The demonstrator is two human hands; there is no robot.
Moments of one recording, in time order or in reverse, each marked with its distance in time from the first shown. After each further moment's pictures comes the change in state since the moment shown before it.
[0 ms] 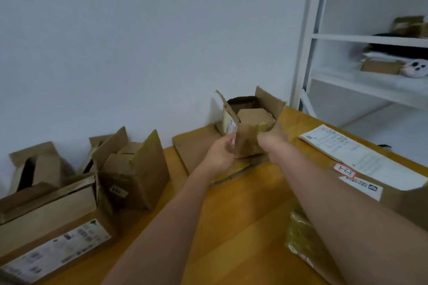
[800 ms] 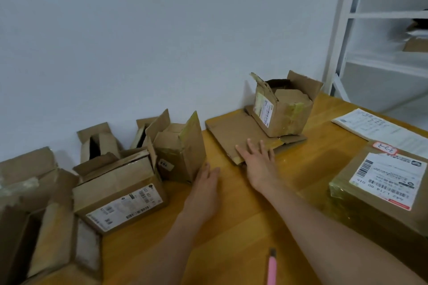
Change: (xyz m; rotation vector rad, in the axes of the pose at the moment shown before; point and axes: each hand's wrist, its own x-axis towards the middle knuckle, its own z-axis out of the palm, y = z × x) left_hand -0.117 -0.117 -0.045 0.675 0.071 -0.201; right_hand -0.074 0.074 0.109 -0.849 -0.179 -0.644
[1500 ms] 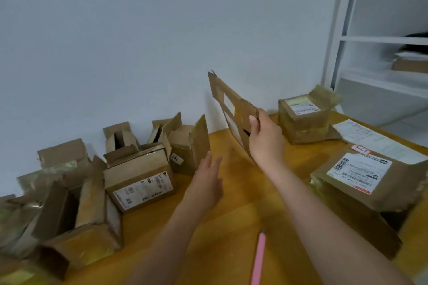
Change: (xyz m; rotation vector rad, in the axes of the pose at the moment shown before) left_hand -0.061 0.032 -0.040 -0.018 0.120 0.029; right_hand -0.074 -0.048 -0.120 0.575 0.592 0.001
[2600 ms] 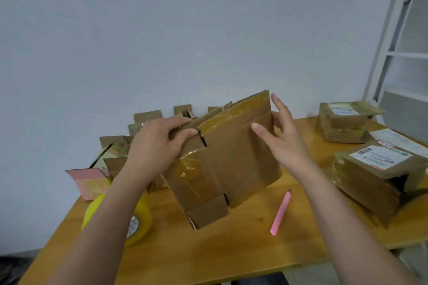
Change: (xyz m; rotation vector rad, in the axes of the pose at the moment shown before) left_hand -0.237 -0.028 -0.169 -0.063 0.652 0.040; right_hand -0.132 -0.090 -0.082 0.576 -0.415 -0.075
